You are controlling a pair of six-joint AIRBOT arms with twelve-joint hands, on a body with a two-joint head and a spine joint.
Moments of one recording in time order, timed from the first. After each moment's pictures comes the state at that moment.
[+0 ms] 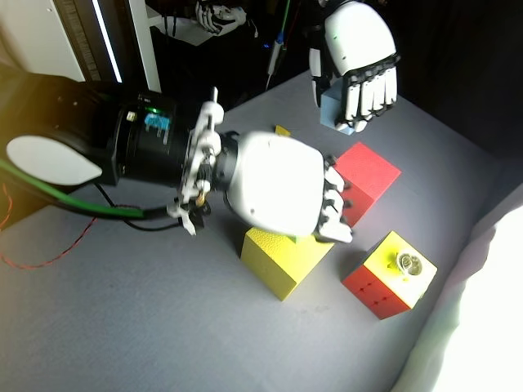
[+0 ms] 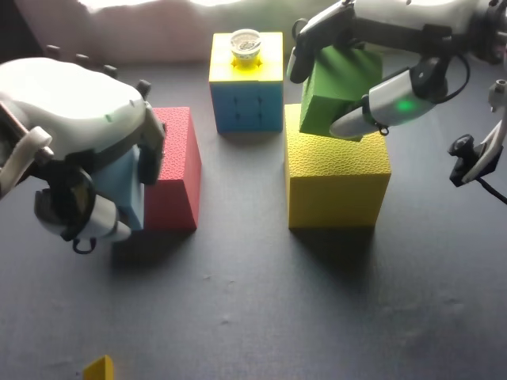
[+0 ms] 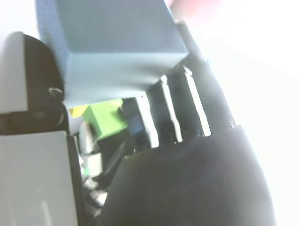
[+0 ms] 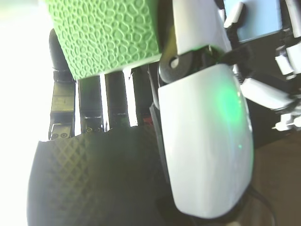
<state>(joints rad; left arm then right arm) -0.05 -0.70 0.52 -1.75 -0.63 2.82 -0.02 -1.07 1.11 0.10 0.17 -0.74</state>
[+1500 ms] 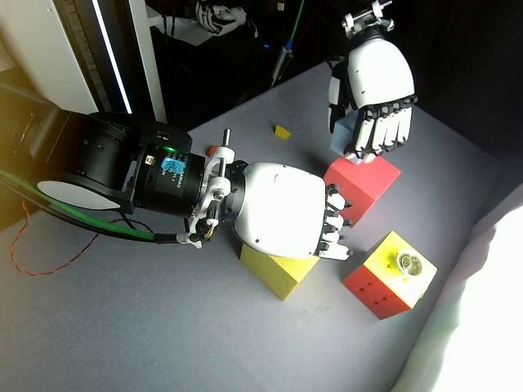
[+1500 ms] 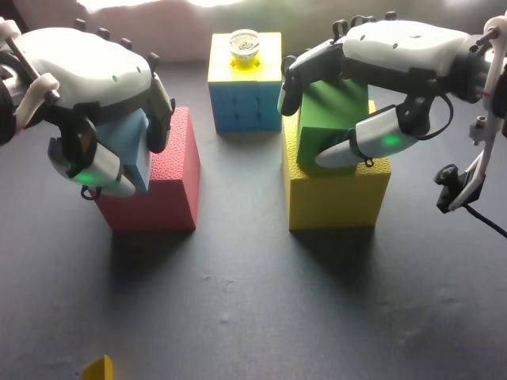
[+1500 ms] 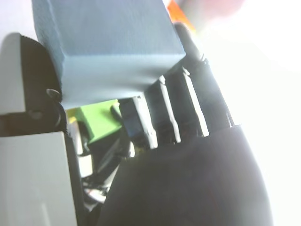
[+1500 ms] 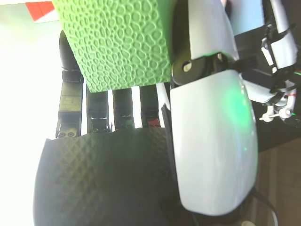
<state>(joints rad) -0.01 -0.83 0.85 -1.77 -0.32 2.86 -0.15 -1.12 1.15 0.22 0.26 -0.92</state>
